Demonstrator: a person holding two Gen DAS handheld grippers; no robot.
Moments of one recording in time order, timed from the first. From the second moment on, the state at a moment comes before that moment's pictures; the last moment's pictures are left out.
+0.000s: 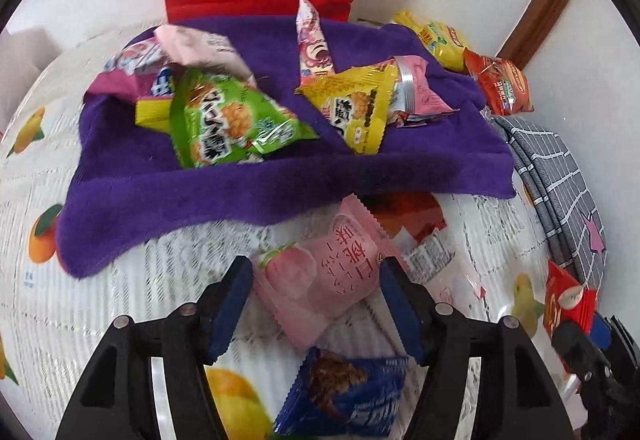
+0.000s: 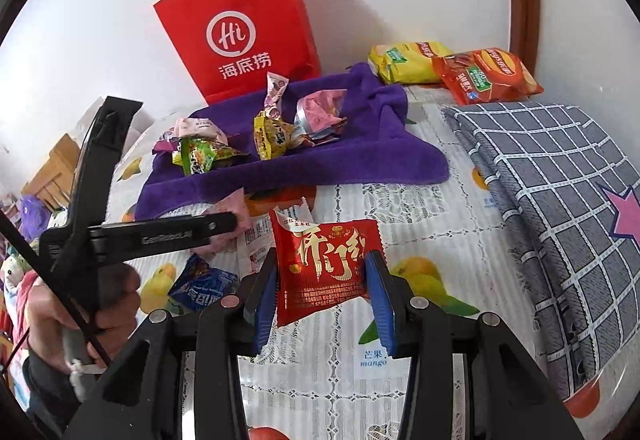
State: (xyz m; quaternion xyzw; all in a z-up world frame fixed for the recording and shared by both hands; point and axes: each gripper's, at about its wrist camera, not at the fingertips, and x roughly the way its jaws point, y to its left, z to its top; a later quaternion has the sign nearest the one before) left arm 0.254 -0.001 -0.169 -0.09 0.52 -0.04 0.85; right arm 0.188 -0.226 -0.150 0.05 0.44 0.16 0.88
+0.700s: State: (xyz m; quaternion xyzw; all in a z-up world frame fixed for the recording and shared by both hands) left arm 0.223 -0.003 -0.156 -0.05 0.49 -0.06 0.87; right arm 0.176 -0.245 -0.162 0.07 0.46 0.15 0.87
